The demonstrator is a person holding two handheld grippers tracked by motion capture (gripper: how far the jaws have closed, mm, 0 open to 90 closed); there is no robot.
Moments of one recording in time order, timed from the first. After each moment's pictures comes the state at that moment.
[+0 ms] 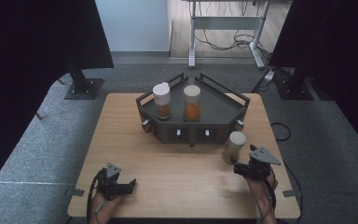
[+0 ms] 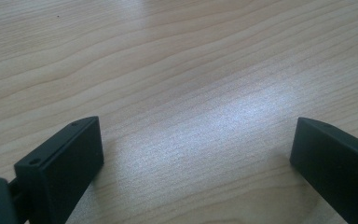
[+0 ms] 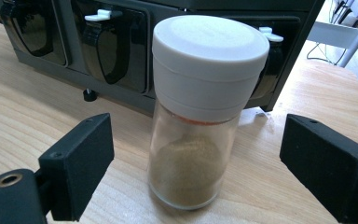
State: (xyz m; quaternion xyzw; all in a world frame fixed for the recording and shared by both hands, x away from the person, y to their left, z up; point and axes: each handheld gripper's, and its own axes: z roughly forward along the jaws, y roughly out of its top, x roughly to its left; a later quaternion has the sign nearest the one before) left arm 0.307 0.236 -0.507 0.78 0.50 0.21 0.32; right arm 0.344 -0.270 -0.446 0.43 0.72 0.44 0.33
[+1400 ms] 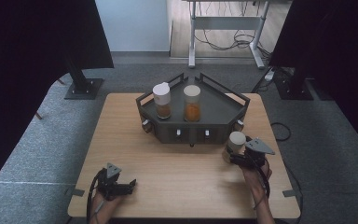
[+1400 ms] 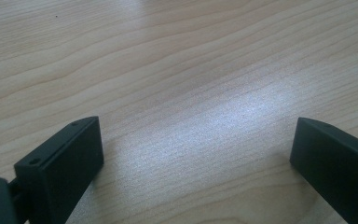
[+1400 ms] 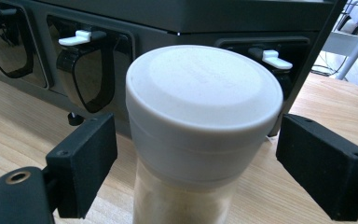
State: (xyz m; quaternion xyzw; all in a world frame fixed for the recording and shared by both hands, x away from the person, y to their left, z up) left arm 0.307 0.236 -0.507 0.78 0.50 0.20 0.32; right arm 0.378 -0.261 -0.446 0.43 0.71 0.45 0.33
